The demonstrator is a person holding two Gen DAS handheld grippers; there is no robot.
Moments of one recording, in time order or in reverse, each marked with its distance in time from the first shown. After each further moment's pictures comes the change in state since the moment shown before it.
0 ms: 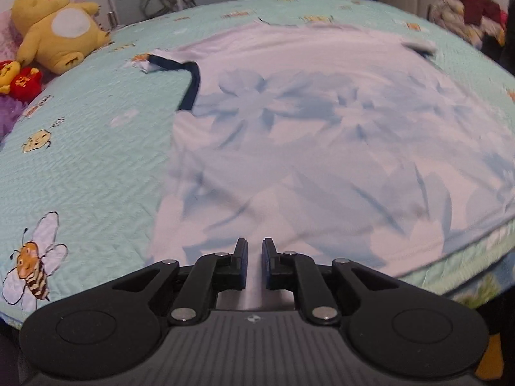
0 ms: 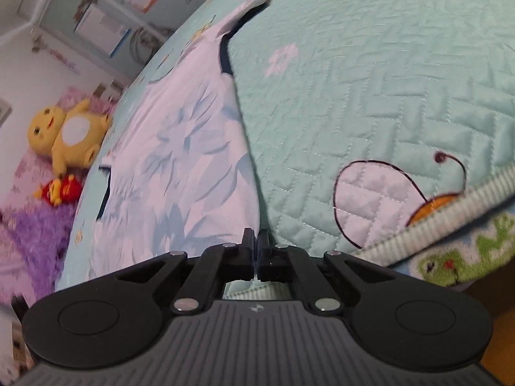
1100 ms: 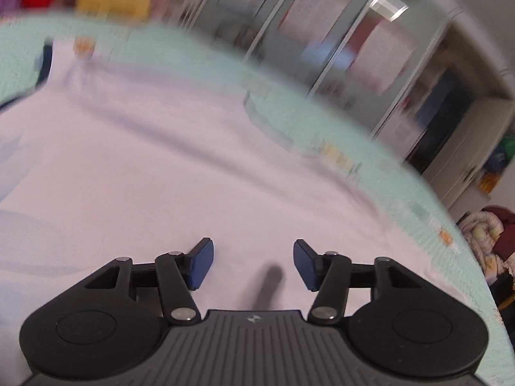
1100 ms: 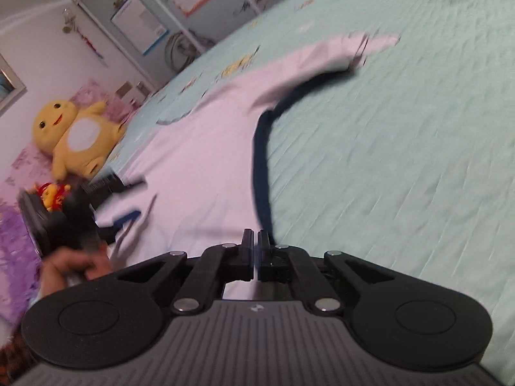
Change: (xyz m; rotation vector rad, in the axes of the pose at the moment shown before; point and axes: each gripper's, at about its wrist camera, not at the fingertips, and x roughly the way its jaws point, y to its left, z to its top) left arm 0.256 -0.139 0.204 -0.654 -0.379 -0.105; right arm 0.164 0.037 0.181 -0.203 -0.099 0.080
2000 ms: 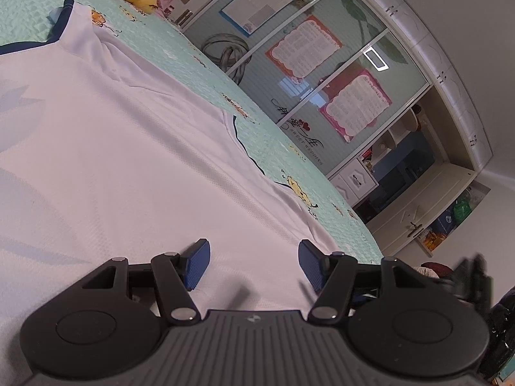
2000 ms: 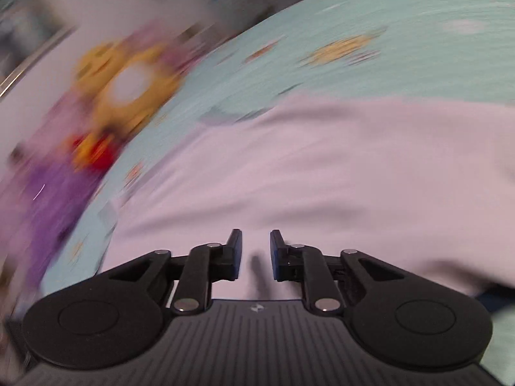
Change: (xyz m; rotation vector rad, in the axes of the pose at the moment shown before) left arm -0.002 0.028 -0.004 -0.201 -0.047 -0.181; right arm 0.221 0.065 0.139 -0.276 0.308 0.240
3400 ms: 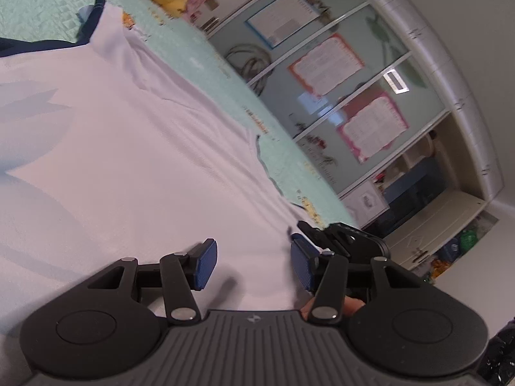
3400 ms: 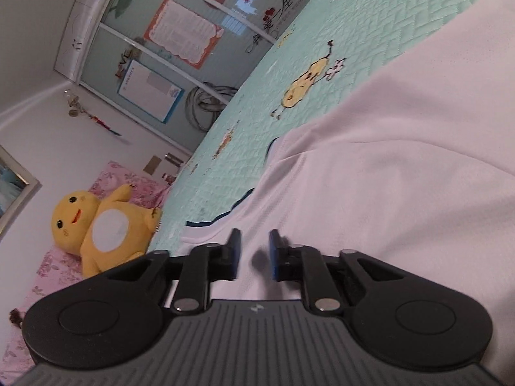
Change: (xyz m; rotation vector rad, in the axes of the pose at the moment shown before) left arm -0.015 0.012 0.026 -0.109 -0.042 0.094; right arm 0.049 0.000 -0.010 0.500 -0.553 -0.048
